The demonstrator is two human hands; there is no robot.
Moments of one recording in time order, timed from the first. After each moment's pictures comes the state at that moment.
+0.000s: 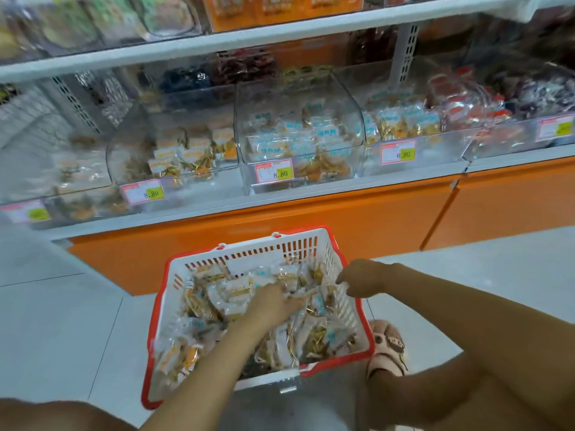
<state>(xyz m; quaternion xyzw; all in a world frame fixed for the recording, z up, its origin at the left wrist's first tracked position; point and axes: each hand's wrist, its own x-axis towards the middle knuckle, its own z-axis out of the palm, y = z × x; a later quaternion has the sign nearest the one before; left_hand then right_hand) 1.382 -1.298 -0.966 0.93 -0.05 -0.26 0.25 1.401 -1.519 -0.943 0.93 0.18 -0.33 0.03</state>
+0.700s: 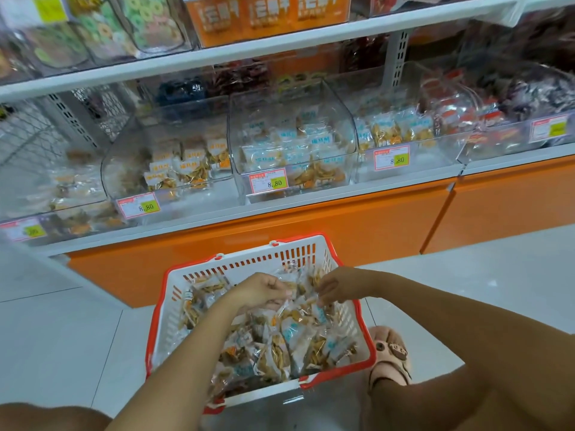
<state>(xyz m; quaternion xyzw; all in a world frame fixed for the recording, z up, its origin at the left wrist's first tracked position) 1.434 -1.277 -0.956 0.78 -0.01 -0.40 0.48 1.404 -1.508 -0.945 0.87 0.09 -0.36 -0.34</state>
